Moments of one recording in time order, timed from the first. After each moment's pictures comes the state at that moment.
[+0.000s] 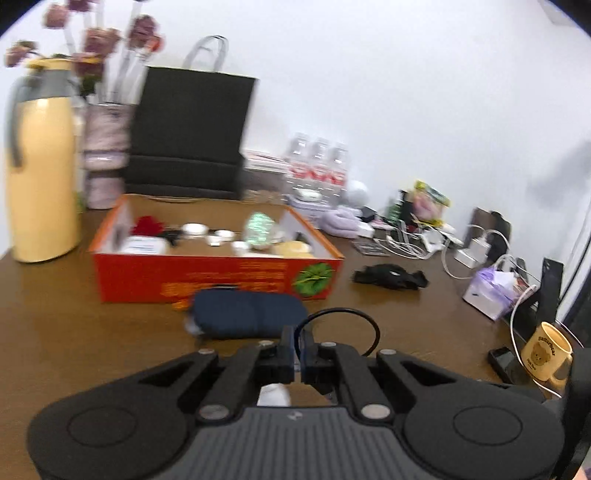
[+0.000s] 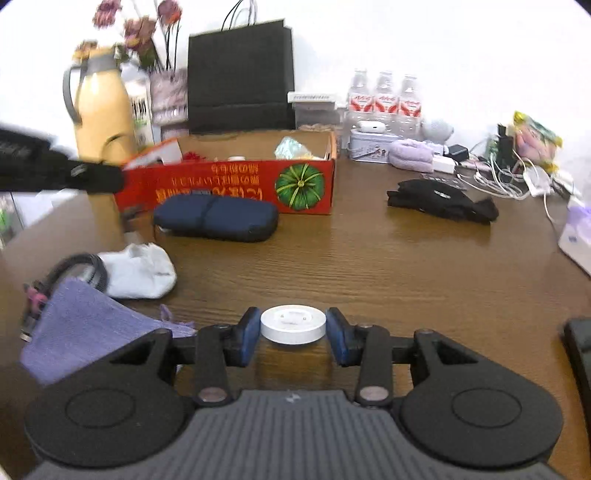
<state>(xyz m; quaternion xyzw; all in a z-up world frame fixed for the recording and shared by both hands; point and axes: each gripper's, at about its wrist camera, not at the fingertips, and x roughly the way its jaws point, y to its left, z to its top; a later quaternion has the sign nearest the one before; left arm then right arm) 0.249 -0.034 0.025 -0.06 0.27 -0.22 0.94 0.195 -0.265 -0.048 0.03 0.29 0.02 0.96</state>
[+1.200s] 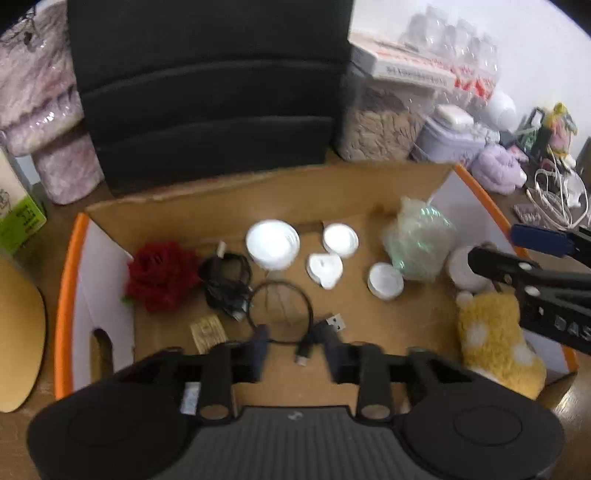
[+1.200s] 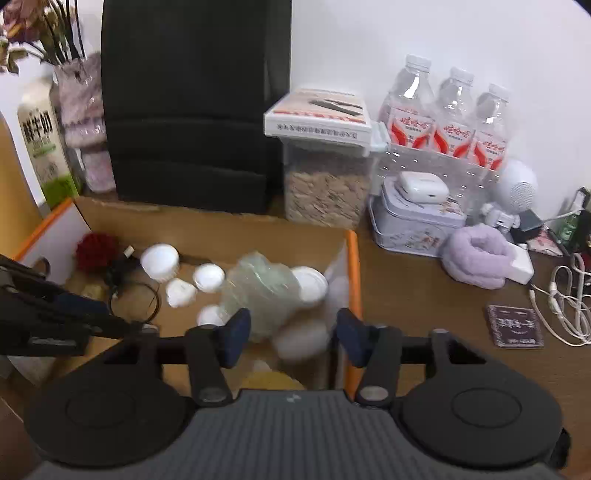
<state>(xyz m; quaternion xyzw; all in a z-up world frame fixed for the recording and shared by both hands) 0.611 -0.066 -0.009 0.05 0.49 -0.16 0.86 0.540 -0.263 0.000 -0.01 0.36 0.01 0.93</state>
